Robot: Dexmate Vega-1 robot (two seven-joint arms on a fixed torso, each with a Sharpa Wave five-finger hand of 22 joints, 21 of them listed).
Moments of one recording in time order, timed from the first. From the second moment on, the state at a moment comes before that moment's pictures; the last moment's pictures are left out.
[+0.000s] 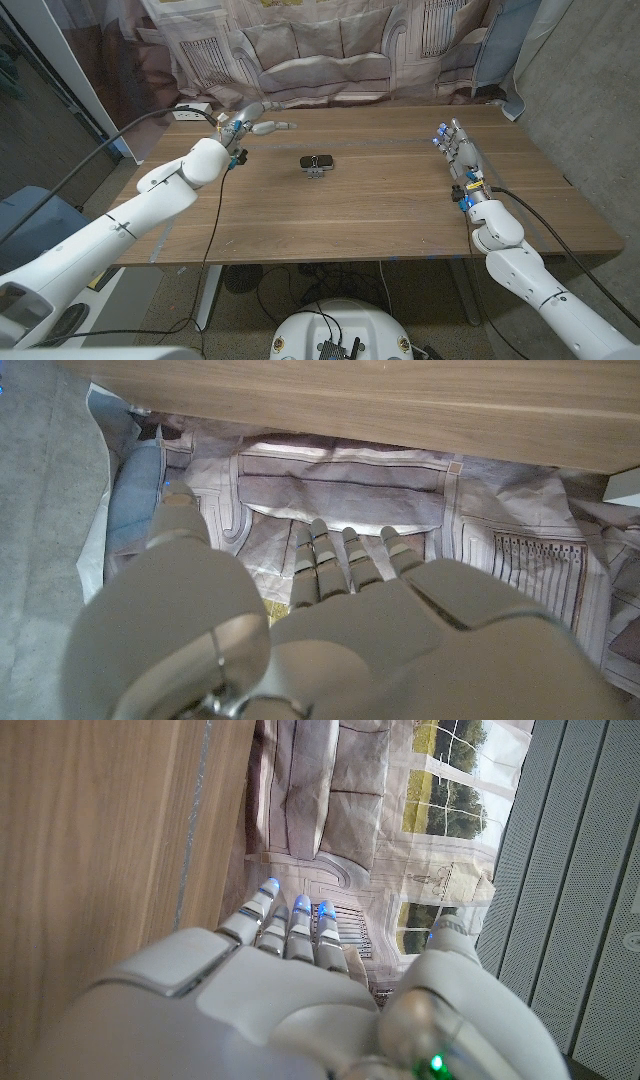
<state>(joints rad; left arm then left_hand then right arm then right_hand) 0.81 0.90 0.43 -1.92 0.10 0.23 0.13 0.72 0.01 0.07 -0.16 0.20 0.30 0.04 0.20 0.18 0.34 0.00 0.24 0.20 0.16 0.03 0.18 0.17 0.01 0.18 0.19 0.17 -1.14 -0.57 -0.23 -1.58 0.64 0.46 -0.09 0.31 0.08 0.13 -0.09 0.18 0.23 0.07 0.21 0.18 0.16 0.12 0.31 0.18 0.02 0.06 0.22 0.21 0.21 -0.01 0.19 0.17</state>
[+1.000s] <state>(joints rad) 0.57 0.95 0.61 -2.00 0.32 0.44 -0.21 0.74 0.01 0.08 -0.15 0.20 0.36 0.08 0.21 0.18 0.41 0.00 0.25 0.20 0.18 0.03 0.19 0.17 0.00 0.19 0.19 0.17 -1.17 -0.58 -0.21 -1.62 0.62 0.48 -0.11 0.31 0.08 0.13 -0.09 0.18 0.23 0.07 0.21 0.18 0.17 0.12 0.30 0.18 0.02 0.07 0.22 0.21 0.20 0.00 0.19 0.17</state>
